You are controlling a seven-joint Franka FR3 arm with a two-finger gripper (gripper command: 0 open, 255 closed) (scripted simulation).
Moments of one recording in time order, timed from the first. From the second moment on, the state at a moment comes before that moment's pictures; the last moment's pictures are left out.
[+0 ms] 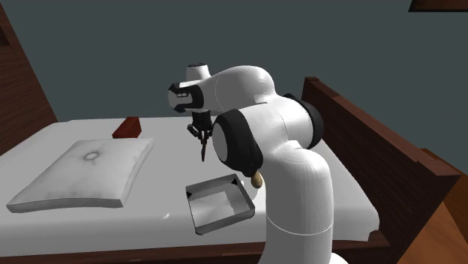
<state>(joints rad) -0.01 0.27 0.13 -1.63 -0.06 1.96 0.40</state>
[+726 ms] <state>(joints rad) -0.01 0.17 0.14 -1.65 -0.05 1.88 0.39</state>
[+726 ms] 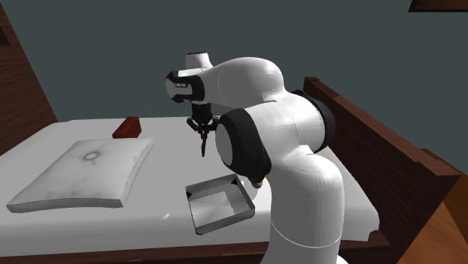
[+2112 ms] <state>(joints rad) 0.03 -0.64 0.14 -2.43 0.06 1.86 0.39</state>
